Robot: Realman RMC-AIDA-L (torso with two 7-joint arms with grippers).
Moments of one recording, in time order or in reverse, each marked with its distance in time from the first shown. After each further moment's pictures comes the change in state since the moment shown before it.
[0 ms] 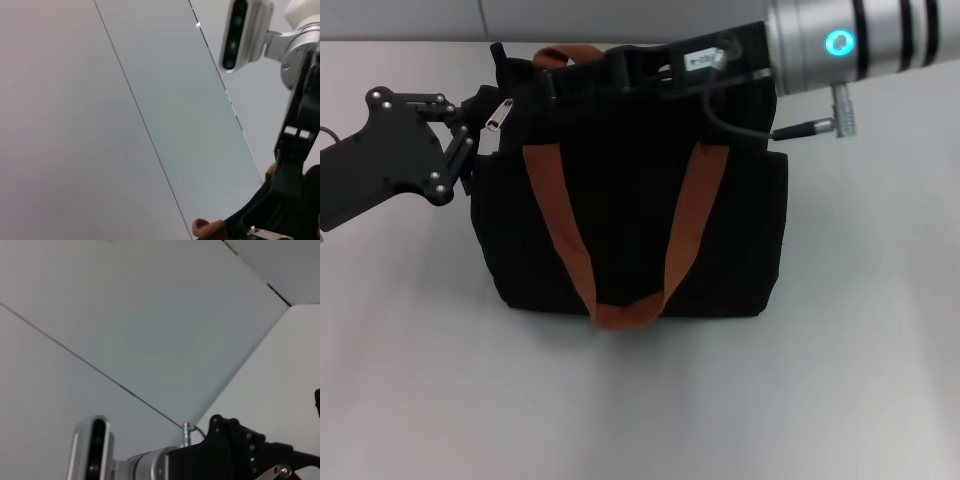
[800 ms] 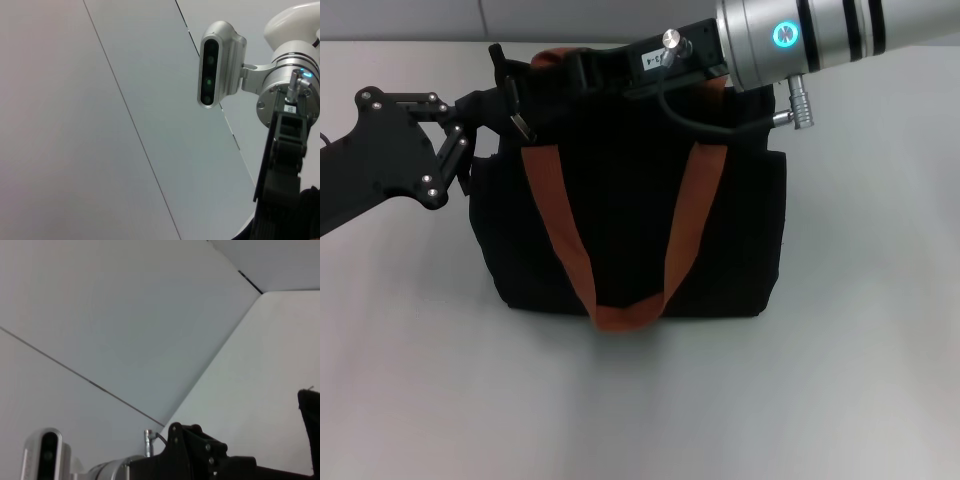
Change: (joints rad) left arm 0.020 -0.003 0.000 0.010 -0.027 0.062 0.001; right arm 0.053 0.008 -0.099 0.009 -0.011 0.114 0.093
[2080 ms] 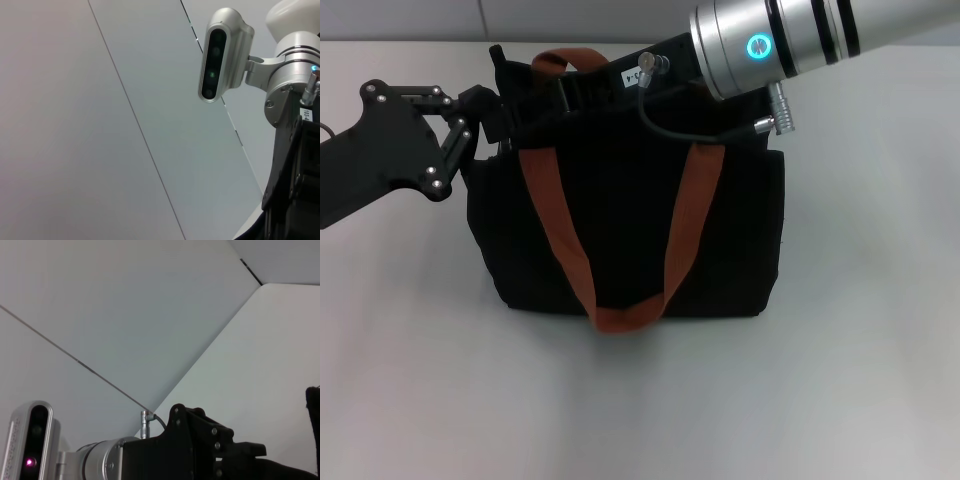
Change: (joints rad) left arm -0.014 0.000 0.004 0.000 0.000 -0.027 -0.011; right arm 0.016 0.003 -0.077 -0.016 0.003 0.042 -0.023
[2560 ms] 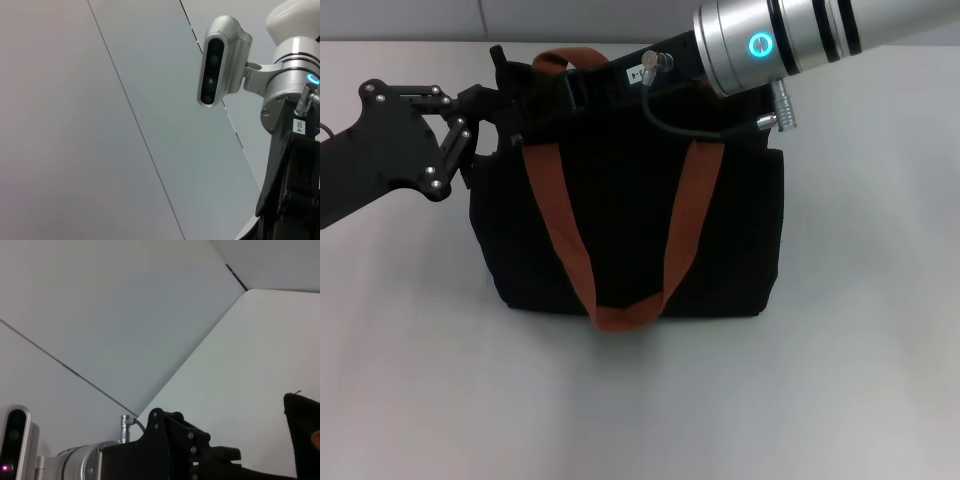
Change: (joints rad) left arm 0.001 0.000 -0.003 0.000 -0.001 0.008 0.000; right arm -0.001 -0.004 0.001 0.000 -0.023 0.029 -0.001
